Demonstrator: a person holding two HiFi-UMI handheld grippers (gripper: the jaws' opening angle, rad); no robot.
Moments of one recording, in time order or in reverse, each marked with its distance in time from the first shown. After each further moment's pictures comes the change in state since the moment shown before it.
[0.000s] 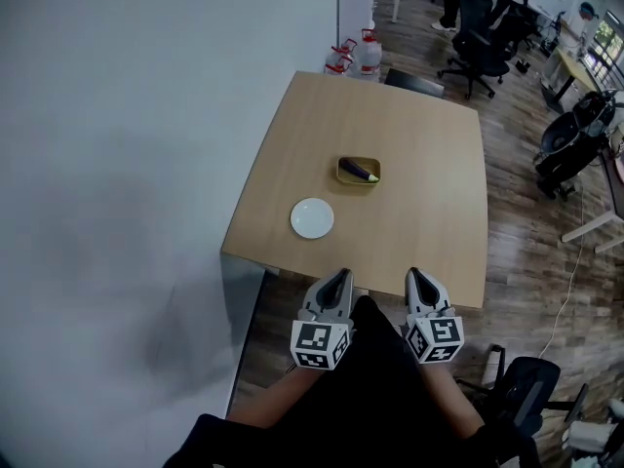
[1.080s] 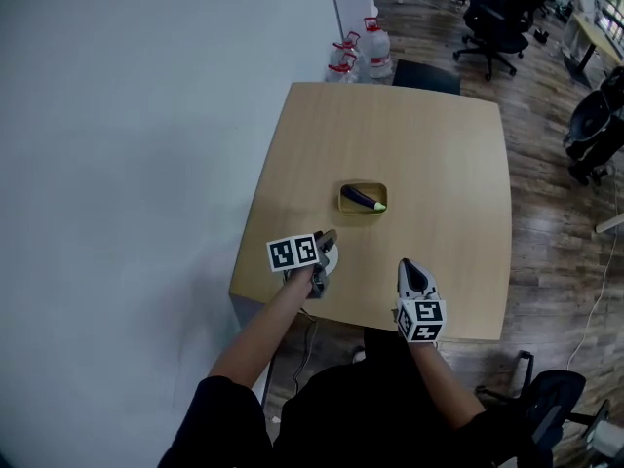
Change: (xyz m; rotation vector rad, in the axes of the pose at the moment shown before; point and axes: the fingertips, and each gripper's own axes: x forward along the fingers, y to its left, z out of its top) left arm 0.245 0.187 -0.073 -0.422 0.552 0.089; right arm 0.181 -0.090 -0.045 0.115 0.080 -0.007
